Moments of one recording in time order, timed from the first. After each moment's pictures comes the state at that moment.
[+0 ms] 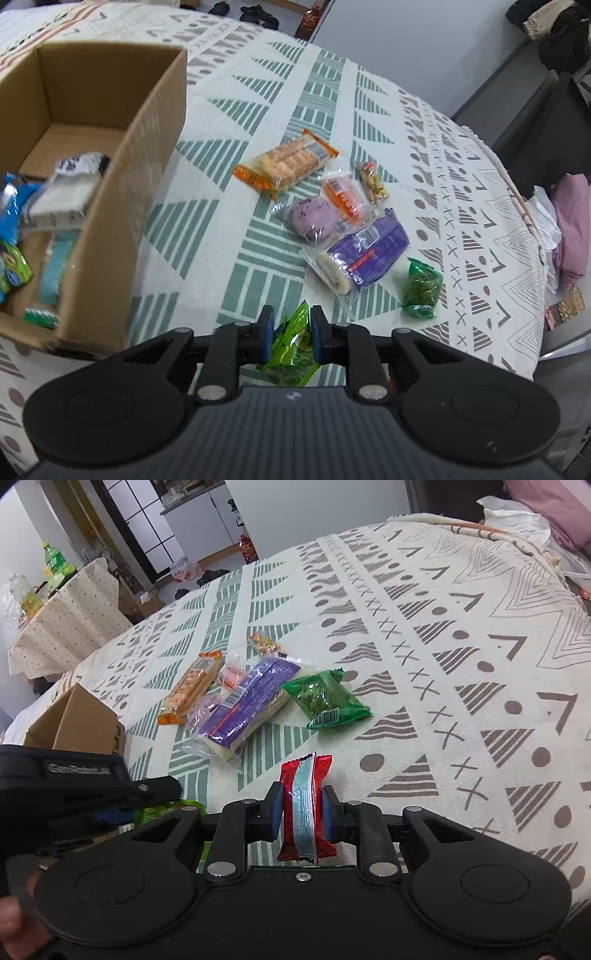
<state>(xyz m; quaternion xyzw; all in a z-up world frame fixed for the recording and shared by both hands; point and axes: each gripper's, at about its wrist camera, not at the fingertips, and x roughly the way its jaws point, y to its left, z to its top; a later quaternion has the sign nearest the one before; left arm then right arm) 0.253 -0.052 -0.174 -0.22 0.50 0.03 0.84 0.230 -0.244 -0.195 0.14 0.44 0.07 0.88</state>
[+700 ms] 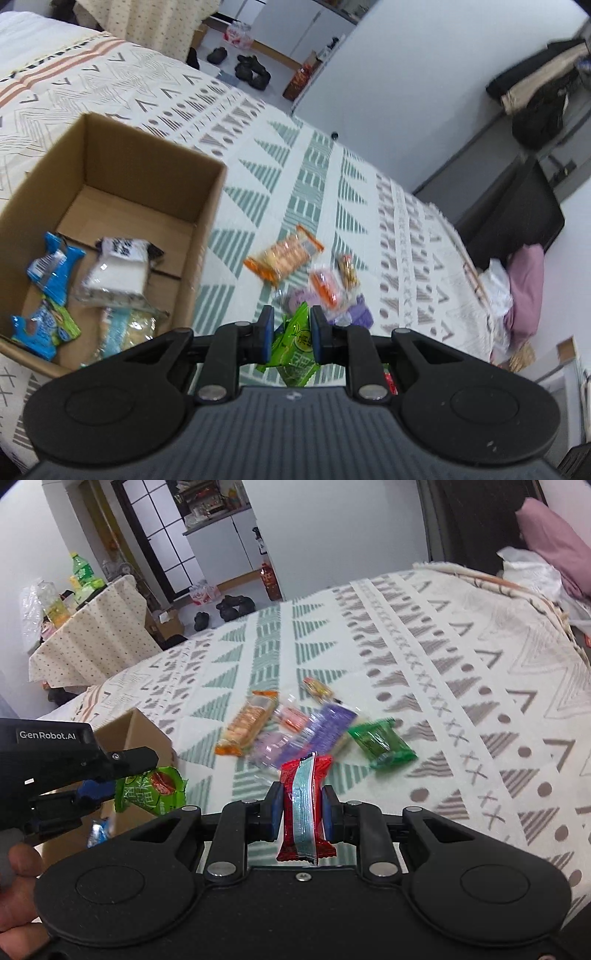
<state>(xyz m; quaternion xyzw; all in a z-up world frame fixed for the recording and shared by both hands) 0.233 0.013 -0.113 -0.30 0.40 0.01 0.87 0.216 -0.200 -0.138 0.13 0.40 0.08 0.91</state>
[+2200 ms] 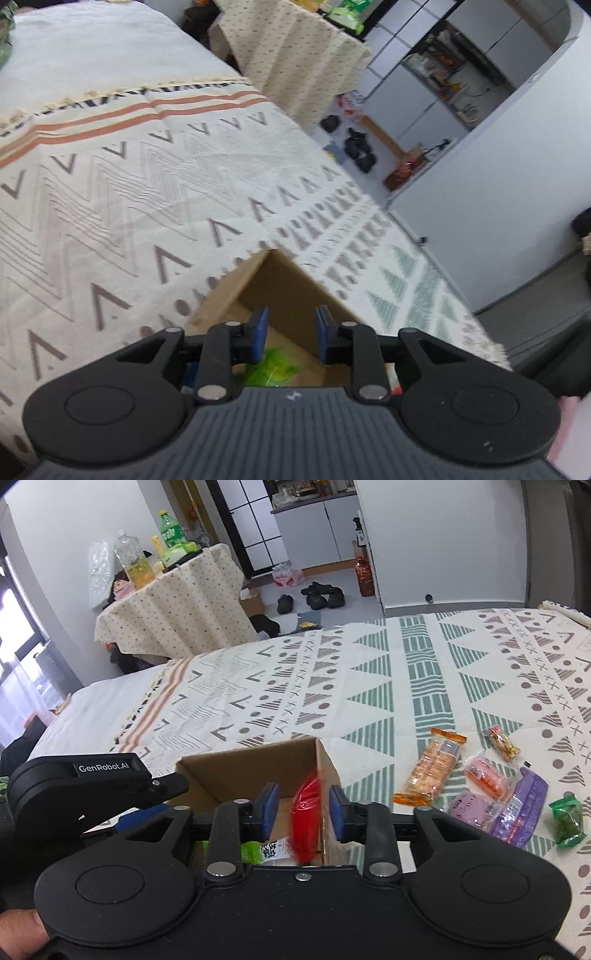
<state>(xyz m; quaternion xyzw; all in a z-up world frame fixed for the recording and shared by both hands) 0.238 0.160 -0.107 -0.37 0.33 0.20 0.84 0.272 -0.045 -0.102 0.08 0.40 0.19 0.89</state>
